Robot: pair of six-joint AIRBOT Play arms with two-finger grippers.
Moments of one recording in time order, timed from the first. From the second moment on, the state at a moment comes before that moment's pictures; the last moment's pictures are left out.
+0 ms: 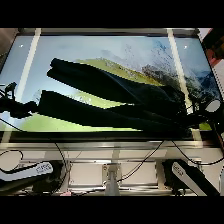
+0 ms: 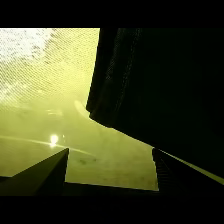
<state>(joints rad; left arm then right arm) 0.54 -1.39 1.02 1.34 -1.14 -1.19 -0.35 -1.01 0.71 -1.34 1.32 1.40</state>
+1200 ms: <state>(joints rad) 0.54 -1.36 1.34 1.07 -1.19 -1.00 -0.35 -1.00 0.79 -1.32 1.47 1.40</state>
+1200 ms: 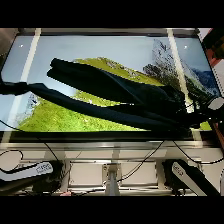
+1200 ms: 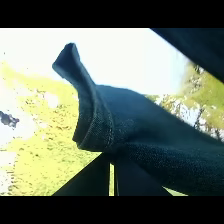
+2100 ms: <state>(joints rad) 0.52 -1.50 1.43 1.45 -1.69 -1.27 -0.35 -1.00 0.83 -1.31 1.83 1.40</state>
